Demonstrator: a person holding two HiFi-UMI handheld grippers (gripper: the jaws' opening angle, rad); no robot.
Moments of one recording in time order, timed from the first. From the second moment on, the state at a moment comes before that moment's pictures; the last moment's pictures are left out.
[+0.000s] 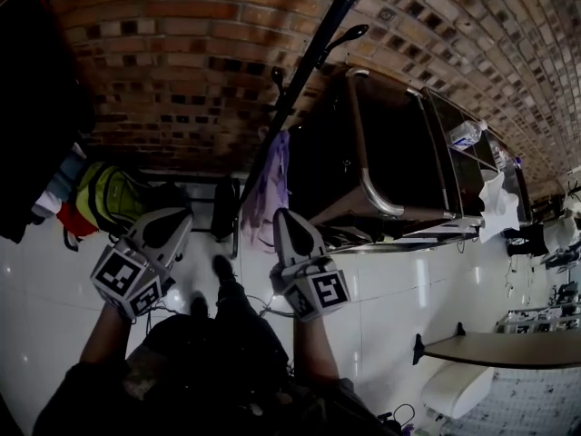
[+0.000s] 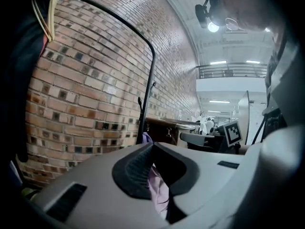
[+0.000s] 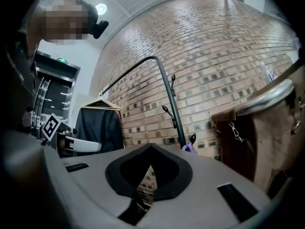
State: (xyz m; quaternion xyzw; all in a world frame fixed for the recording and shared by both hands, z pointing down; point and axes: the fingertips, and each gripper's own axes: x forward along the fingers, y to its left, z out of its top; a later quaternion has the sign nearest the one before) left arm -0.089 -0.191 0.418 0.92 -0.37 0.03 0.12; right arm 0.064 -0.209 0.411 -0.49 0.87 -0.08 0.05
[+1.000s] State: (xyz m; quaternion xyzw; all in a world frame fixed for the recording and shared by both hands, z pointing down) left arm 0.003 -0.006 0.366 0.93 -0.37 0.00 0.06; right arm 0.133 -0.012 0.360 -0.48 0.87 -0.01 0.04
